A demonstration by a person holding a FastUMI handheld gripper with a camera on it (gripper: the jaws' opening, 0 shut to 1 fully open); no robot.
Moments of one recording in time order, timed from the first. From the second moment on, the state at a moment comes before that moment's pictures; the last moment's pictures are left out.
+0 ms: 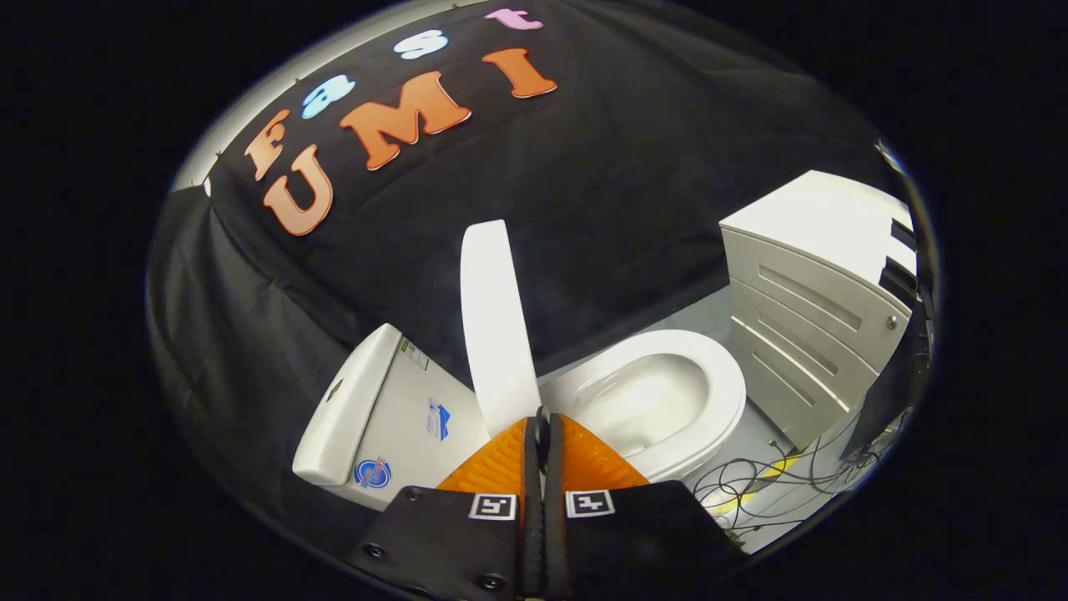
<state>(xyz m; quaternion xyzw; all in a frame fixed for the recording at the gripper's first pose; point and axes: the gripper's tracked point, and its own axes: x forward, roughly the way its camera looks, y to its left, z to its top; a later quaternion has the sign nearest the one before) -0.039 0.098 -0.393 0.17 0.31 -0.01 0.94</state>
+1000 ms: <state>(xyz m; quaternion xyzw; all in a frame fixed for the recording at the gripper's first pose) -0.049 0.225 -0.377 0.05 0.30 0.07 0.95</state>
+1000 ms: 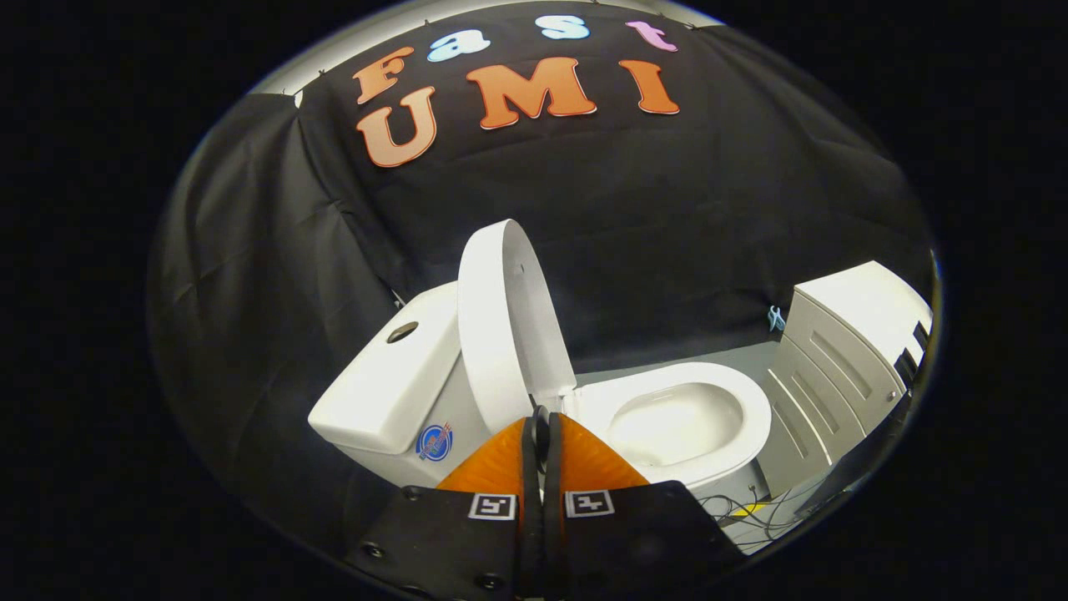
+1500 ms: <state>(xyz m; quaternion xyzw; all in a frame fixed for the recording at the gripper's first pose) -0.054 0.260 -0.382 0.02 0.30 0.09 0.95</state>
